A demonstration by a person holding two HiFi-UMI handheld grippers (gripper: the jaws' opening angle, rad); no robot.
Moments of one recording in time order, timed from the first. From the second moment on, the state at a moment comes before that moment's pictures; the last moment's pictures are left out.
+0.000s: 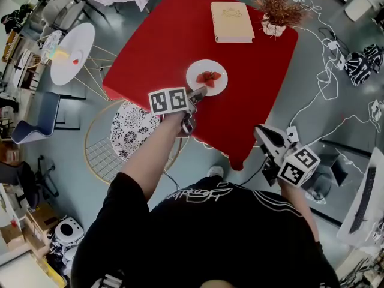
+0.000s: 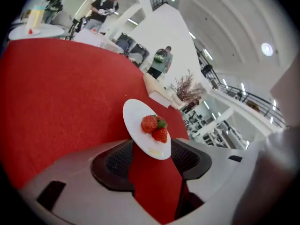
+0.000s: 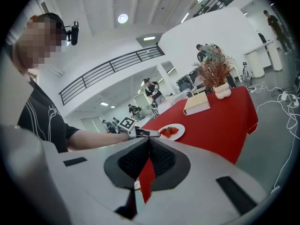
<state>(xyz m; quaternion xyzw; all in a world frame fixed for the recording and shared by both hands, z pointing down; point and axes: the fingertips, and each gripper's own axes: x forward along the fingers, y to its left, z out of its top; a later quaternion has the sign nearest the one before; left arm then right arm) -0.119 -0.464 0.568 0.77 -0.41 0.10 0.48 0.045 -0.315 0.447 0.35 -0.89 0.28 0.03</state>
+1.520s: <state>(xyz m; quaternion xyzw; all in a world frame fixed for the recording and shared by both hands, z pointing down) -0.033 -0.235 0.357 0.95 -0.24 0.09 0.18 0.043 -0.238 0.368 0.28 -0.94 0.20 0.01</state>
